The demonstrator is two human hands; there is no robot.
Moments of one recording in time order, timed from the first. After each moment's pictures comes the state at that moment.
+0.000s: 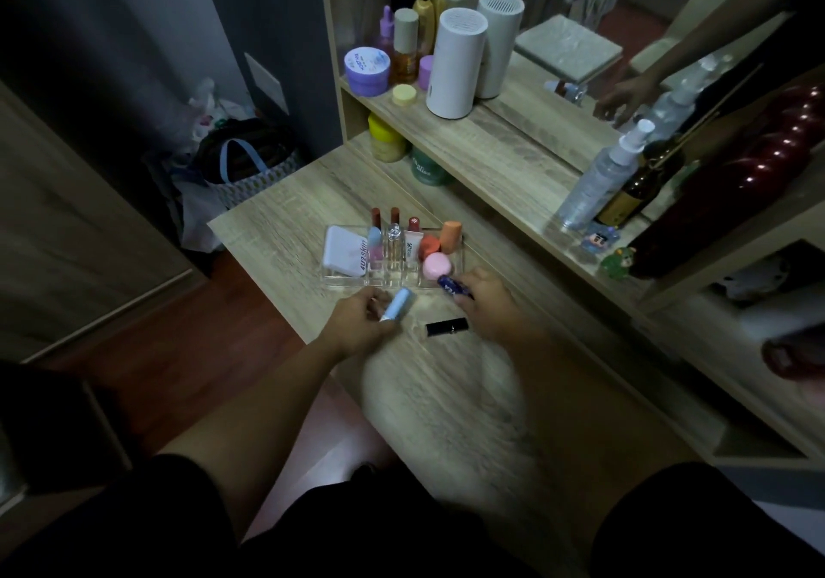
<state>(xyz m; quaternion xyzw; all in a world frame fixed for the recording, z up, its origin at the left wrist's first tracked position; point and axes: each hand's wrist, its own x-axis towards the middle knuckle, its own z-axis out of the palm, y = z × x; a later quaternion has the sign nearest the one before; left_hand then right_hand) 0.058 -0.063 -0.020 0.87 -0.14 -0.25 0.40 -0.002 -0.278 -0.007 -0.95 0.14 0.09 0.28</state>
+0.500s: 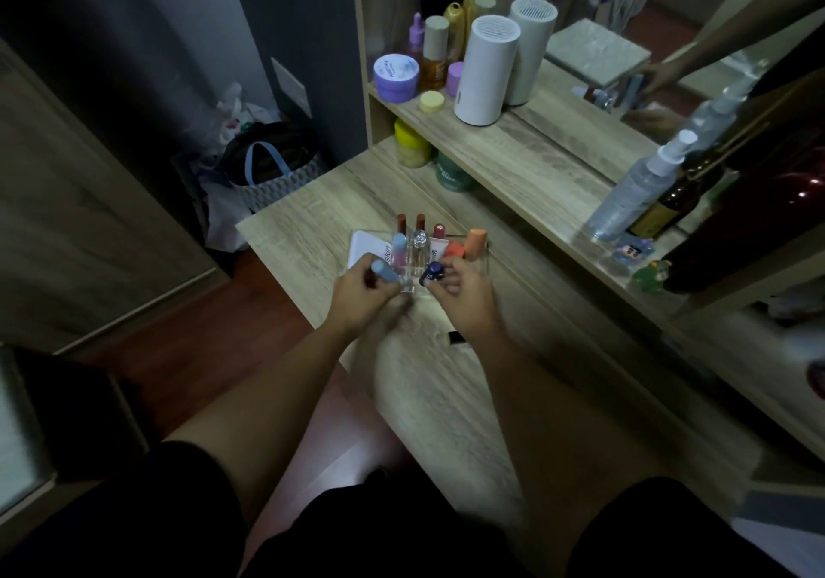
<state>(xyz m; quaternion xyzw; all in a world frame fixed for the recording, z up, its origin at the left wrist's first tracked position) 0.085 -0.054 0.001 0.86 -0.09 -0.11 0.50 0.030 -0.217 -0.006 -0.84 0.19 -0.06 0.51</state>
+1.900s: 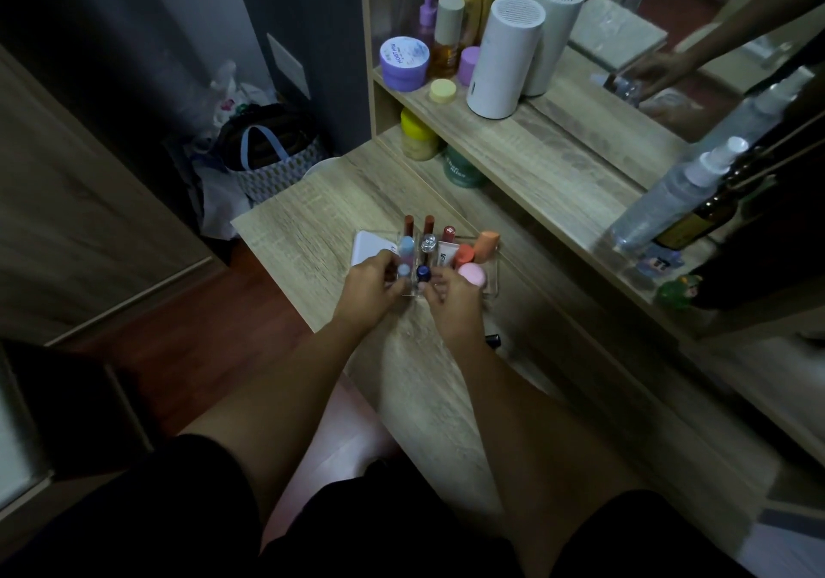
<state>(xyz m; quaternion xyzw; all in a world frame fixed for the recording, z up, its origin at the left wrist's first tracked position) 0.109 -0.066 -0.005 0.90 -0.18 -0.09 0.39 0.049 -0.192 -0.027 -0.85 0.24 -0.05 0.46</state>
